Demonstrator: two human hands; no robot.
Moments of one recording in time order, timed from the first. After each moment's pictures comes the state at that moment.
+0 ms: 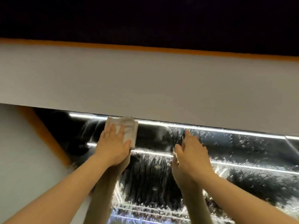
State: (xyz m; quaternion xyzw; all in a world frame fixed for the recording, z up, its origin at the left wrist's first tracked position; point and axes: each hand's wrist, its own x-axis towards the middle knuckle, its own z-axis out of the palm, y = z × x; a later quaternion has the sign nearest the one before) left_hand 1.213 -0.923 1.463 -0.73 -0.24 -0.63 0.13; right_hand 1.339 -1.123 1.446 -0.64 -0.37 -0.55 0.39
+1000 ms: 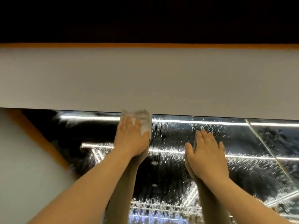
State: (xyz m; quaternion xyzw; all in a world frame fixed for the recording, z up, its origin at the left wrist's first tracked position) left_hand 1.314 -1.062 1.476 -0.72 -0.20 -0.65 0.15; right_hand 1.440 -1.231 1.427 -0.67 -0.27 -0.61 0.33
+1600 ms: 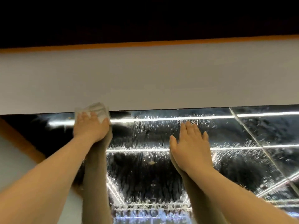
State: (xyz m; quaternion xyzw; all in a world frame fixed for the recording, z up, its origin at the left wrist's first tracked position) left_hand 1.283 -1.012 1.511 -0.67 -0.30 -0.67 0.07; right_hand 1.444 -1.232 1.427 -0.67 -0.28 -0.61 0.32
